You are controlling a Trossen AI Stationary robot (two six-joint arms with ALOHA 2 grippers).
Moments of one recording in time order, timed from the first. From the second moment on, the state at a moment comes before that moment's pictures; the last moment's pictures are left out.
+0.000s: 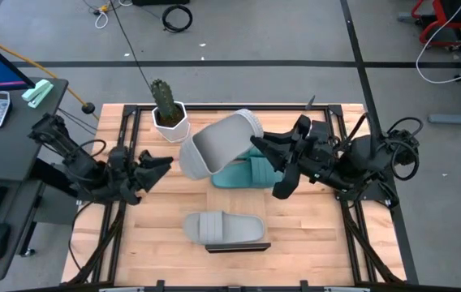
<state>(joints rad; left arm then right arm) -0.72 0.95 0.82 0.70 -0.97 -0.33 0.50 1.58 1.99 -0.12 0.89 0.21</state>
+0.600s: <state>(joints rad) -0.68 0.89 0.82 0.69 -0.86 -0.33 0.48 1.57 1.99 -0.01 0.79 0.15</state>
